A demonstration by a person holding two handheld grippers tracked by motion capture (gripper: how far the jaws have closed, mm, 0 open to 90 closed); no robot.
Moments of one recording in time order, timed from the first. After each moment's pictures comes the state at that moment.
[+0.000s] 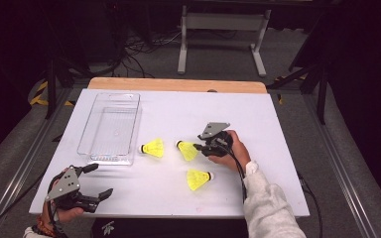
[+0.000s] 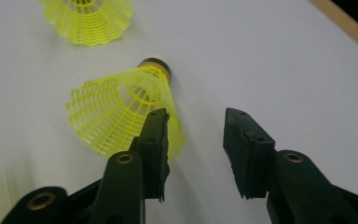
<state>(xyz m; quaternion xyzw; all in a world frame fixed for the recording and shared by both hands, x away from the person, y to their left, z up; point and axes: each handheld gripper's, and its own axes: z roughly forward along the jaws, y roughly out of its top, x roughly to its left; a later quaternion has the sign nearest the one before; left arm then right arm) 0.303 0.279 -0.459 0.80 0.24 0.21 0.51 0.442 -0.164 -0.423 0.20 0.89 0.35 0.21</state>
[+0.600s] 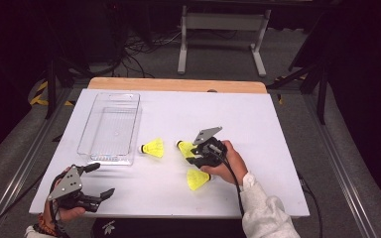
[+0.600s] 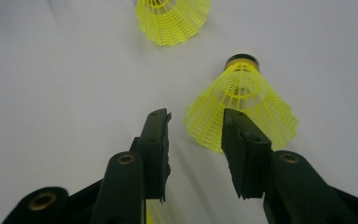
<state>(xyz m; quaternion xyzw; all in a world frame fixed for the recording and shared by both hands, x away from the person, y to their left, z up) 0.305 0.275 -0.458 0.81 0.23 0.21 0.50 0.413 -0.133 -0.412 0.24 0.91 0.33 0.10</state>
